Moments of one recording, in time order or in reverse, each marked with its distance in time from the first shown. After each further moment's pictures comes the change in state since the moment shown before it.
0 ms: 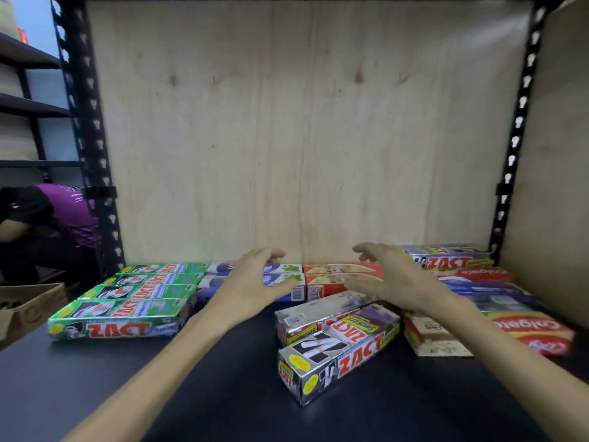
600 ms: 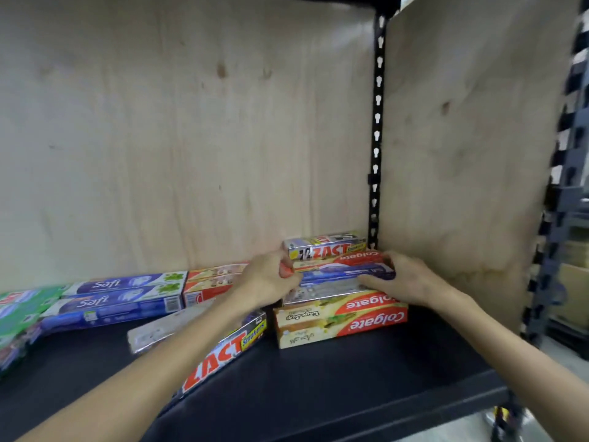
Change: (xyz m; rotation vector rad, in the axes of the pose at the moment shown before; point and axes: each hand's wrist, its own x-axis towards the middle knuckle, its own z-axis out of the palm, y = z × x) left_hand 0.069 0.159 0.148 0.009 -0.302 -0.046; right_hand -0.103 0.163 -0.095 -0.001 -0.036 0.575
